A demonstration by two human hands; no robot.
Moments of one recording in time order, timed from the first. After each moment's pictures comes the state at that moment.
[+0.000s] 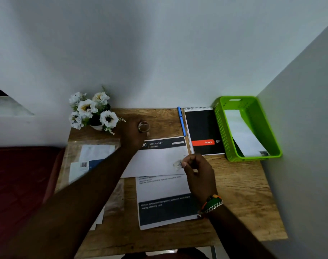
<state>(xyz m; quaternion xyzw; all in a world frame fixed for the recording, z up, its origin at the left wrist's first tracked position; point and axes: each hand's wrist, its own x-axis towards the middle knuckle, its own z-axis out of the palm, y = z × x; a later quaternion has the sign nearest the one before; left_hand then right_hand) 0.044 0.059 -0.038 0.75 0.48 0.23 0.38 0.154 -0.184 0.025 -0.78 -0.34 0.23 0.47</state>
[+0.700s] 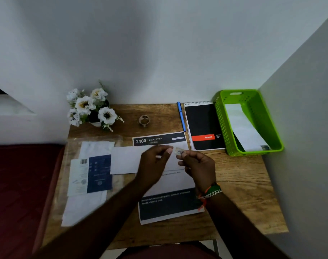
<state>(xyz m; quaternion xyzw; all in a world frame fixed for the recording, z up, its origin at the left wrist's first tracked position) 0.037 -0.076 -0.004 0.72 0.42 0.21 0.51 0.159 -0.172 0.018 -0.70 -0.08 0.39 0.59</state>
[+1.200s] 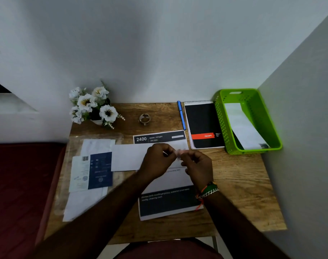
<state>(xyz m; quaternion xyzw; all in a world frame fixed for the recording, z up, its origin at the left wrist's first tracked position) 0.054 -0.073 0.009 0.72 0.44 0.11 0.52 0.156 -0.176 0.009 -0.75 -0.15 0.34 0.54</state>
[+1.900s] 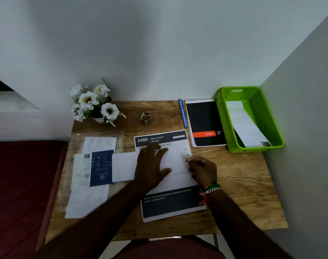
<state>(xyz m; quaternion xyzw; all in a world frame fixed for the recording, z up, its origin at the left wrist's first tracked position) 0.014 -0.079 -0.063 0.90 0.38 0.04 0.22 0.168 -0.194 -0.032 -0.79 -0.05 0.35 0.50</state>
